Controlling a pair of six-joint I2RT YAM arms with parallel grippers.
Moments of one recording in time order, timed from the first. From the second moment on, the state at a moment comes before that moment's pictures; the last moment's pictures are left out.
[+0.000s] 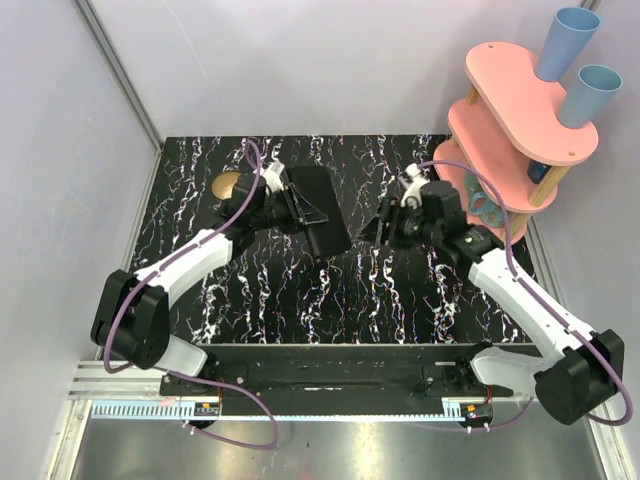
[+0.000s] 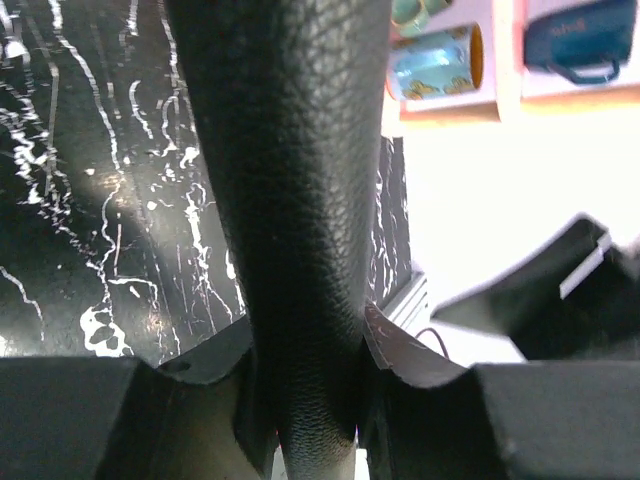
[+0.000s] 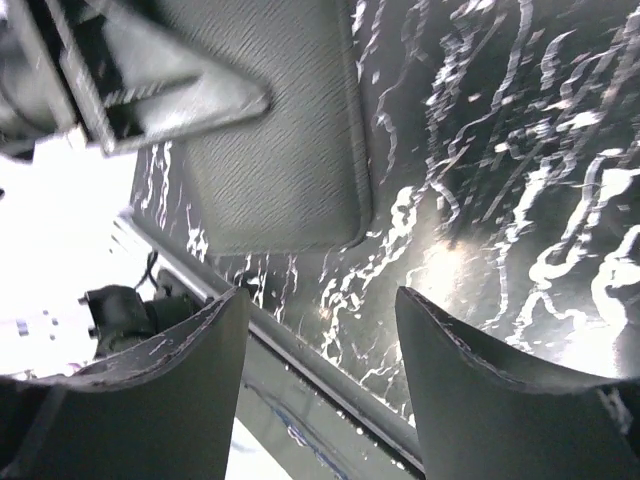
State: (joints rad) left arm -0.44 1.46 0.94 0.09 0.54 -0.92; right arm 0.44 1.17 1.00 -0.38 -0.38 0.62
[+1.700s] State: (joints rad) left arm -0.64 1.26 0.98 -0.12 0.06 -1.05; right arm 0.81 1.20 0.94 -0.12 -0.27 0.82
